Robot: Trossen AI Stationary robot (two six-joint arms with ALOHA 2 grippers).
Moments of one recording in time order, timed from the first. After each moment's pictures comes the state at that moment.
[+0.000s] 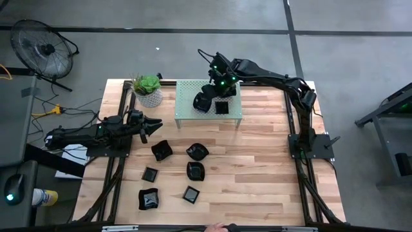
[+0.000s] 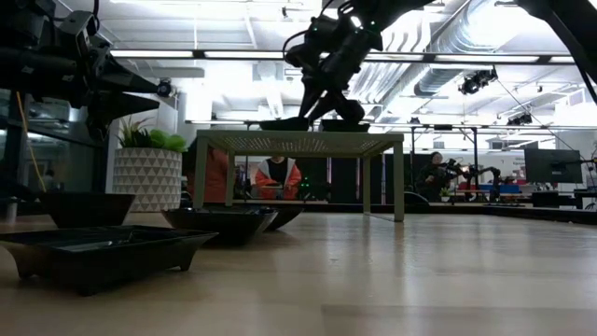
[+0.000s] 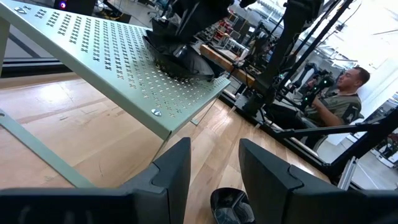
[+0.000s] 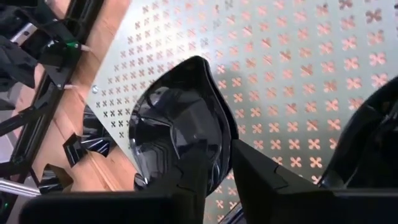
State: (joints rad) left arm 0.06 0.01 0.07 -0.11 -0.24 -0.55; right arm -0.51 1.98 1.85 -0.87 -0.35 0.55
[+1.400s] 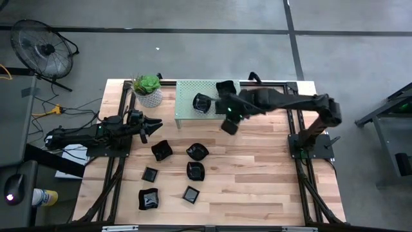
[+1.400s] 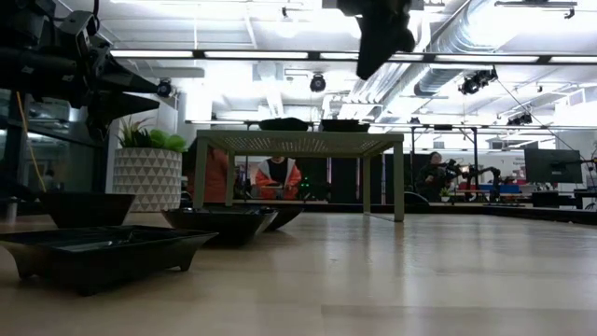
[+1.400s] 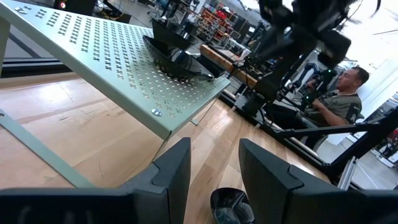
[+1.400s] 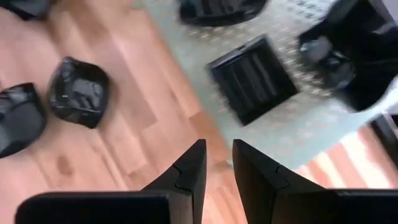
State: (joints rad) left arm 0.06 0.01 0.07 -0.11 -0.24 -0.55; right arm -0.08 1.63 1.62 -1.12 0.25 0.38
